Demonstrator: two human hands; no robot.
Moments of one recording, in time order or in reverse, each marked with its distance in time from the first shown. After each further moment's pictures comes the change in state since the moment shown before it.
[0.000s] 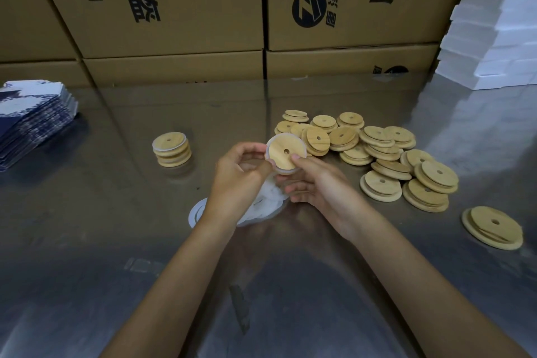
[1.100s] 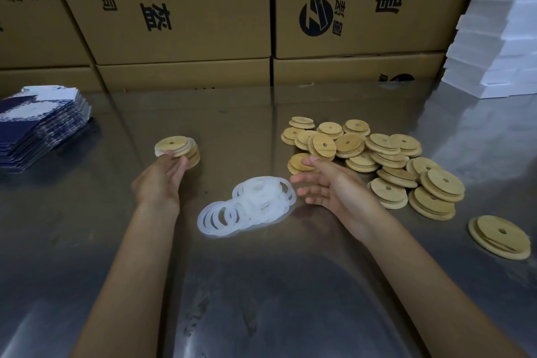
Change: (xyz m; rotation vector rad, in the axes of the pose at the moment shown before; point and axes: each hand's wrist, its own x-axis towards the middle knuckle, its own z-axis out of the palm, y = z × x) left_hand 0.049 -0.029 -0.102 -0.736 0.622 -0.282; right_hand 0.002 -0.004 -0.014 0.000 0.012 -0.019
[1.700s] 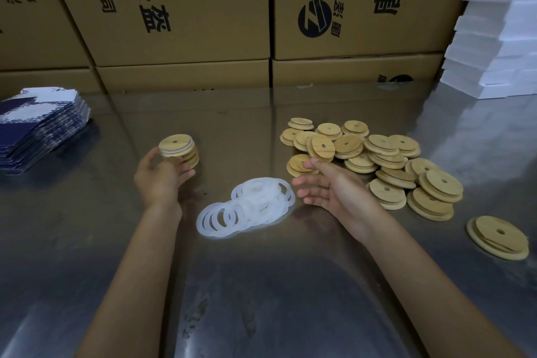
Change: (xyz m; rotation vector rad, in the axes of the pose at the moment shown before) left_hand 0.006 -0.011 0.001 0.321 -0.022 0.231; right_hand 0.002 0.001 -0.002 0.039 0.039 0.039
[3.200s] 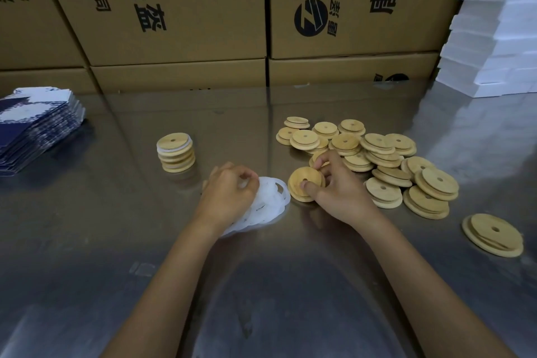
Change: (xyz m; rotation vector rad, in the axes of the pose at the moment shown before) left_hand -0.066 -0.022 0.033 1.072 -0.626 0.445; right_hand 0.008 0.007 -0.011 -0.826 0.195 -0.268
